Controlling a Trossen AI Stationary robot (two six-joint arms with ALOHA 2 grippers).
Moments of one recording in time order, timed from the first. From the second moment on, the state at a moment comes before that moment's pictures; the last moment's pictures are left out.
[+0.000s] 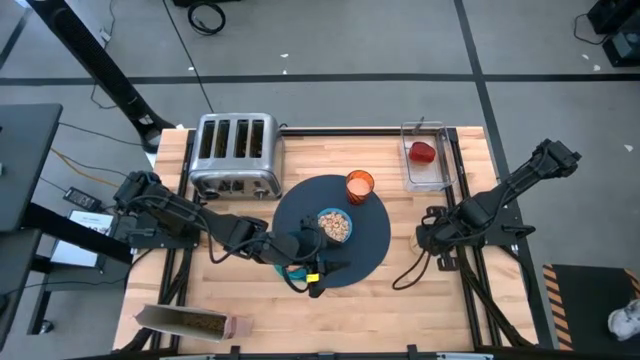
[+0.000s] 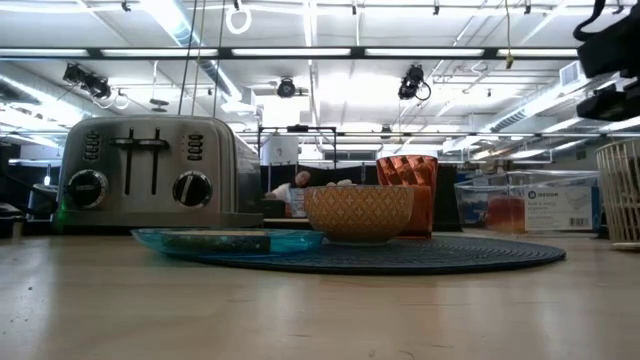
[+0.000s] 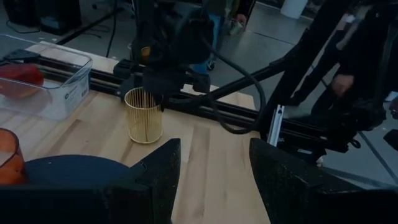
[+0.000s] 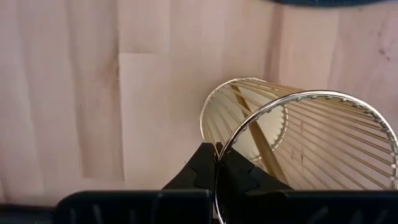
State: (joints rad) left arm -0.40 1.66 1.41 -0.04 -0.40 -0.40; right arm 0.53 1.00 0.68 -1.08 0.00 0.51
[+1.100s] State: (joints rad) left arm -0.38 1.66 1.41 -0.04 -0.40 -0.40; right arm 0.54 1.26 0.81 -1.05 0.01 -0.25
